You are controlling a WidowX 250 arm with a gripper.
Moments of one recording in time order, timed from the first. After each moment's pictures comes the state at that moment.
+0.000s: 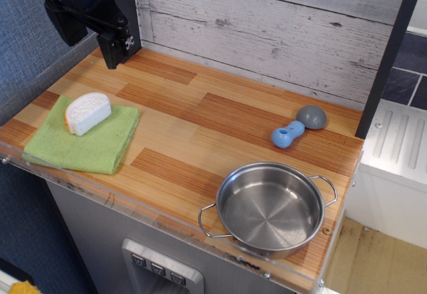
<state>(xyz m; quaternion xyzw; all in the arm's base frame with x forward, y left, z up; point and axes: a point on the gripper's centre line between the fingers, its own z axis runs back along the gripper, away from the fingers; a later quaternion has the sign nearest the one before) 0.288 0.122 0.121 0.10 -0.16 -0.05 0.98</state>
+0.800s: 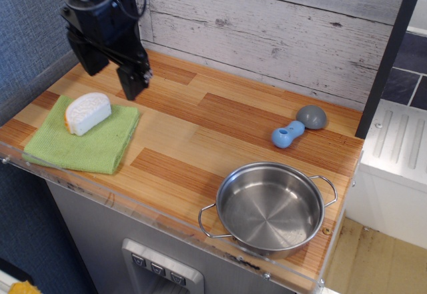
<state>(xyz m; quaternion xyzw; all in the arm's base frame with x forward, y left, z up) 0.276 0.084 0.098 0.07 -0.15 -0.10 0.98</state>
